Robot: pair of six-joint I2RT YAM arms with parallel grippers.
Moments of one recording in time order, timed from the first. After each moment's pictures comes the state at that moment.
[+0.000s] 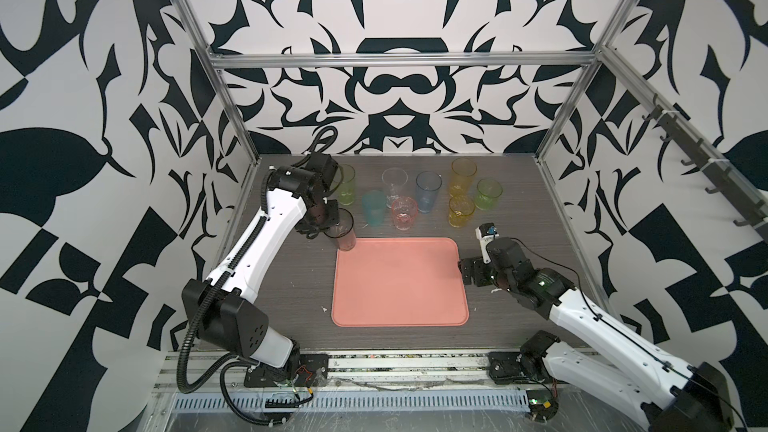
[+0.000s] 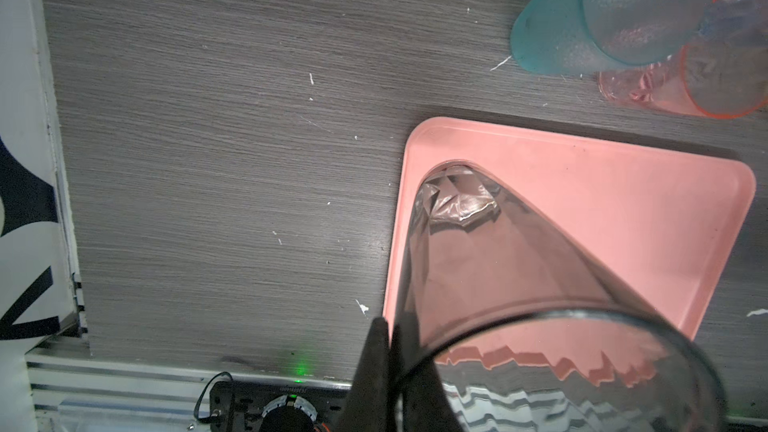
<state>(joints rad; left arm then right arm) -0.39 1.52 1.58 -1.38 -0.09 -0.46 0.57 0.88 0.58 -0.55 0.16 0.36</state>
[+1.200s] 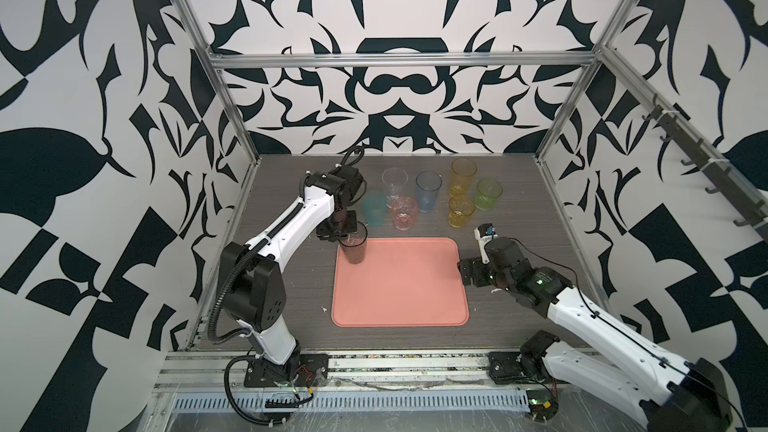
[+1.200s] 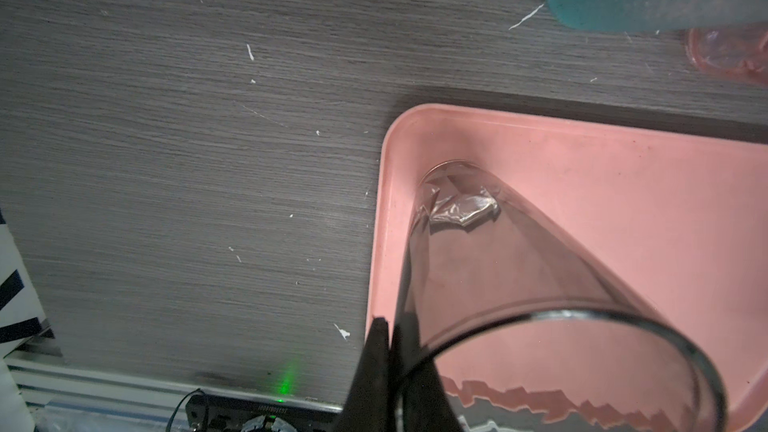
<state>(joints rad) -0.47 1.69 1.50 -1.28 -0.10 -0.52 0.57 0.90 0.58 -0.55 0.16 0.36</state>
